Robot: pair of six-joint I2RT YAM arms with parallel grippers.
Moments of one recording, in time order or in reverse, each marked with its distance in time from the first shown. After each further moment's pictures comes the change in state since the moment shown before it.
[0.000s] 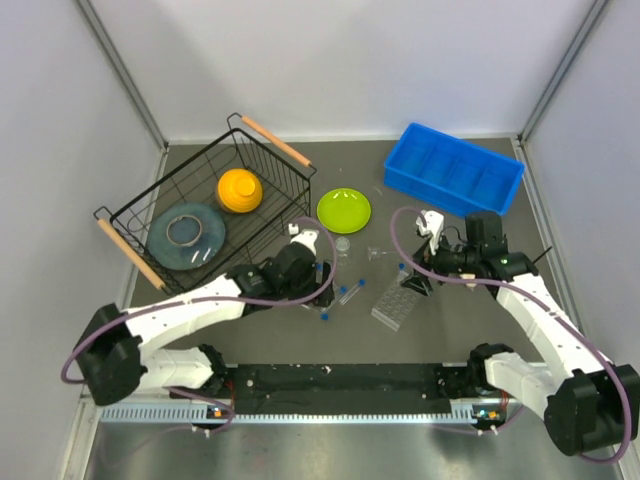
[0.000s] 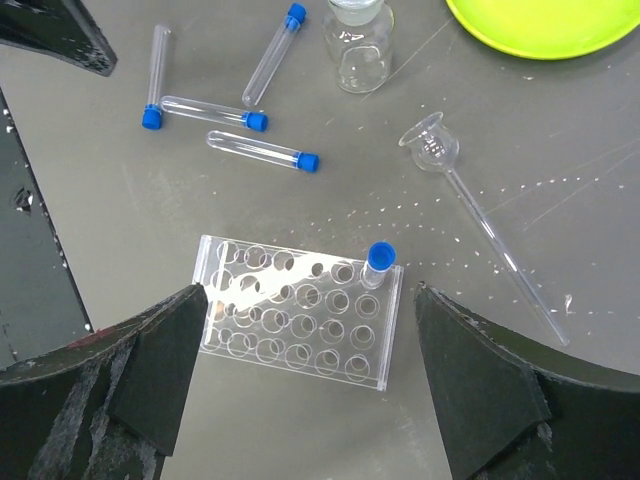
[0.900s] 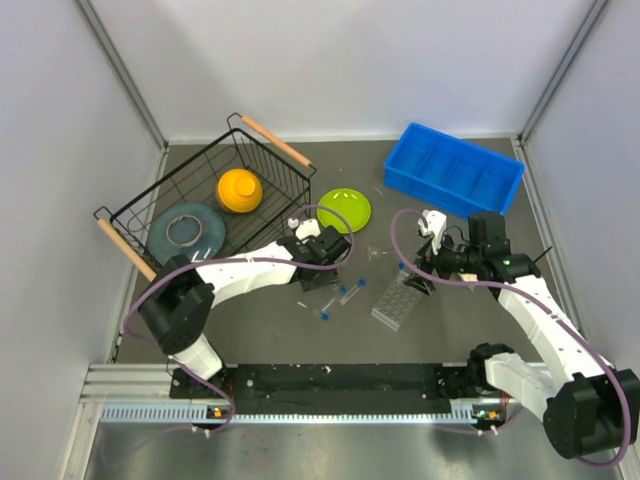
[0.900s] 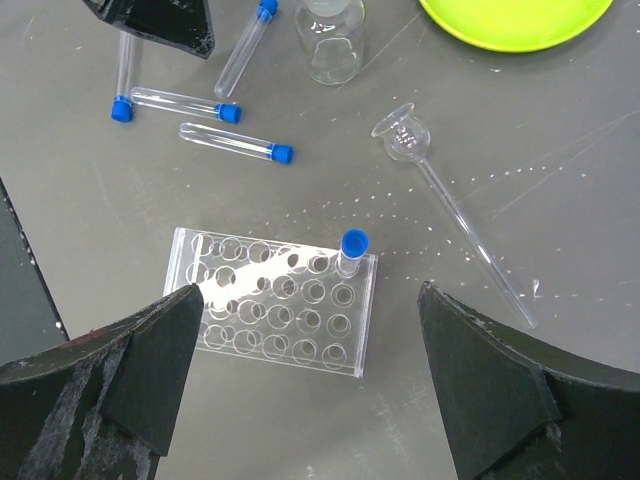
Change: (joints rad) left arm 0.021 0.459 0.328 -0.230 -0.194 -0.471; right arm -0.016 -0.018 0.000 -0.008 0.039 -0.034
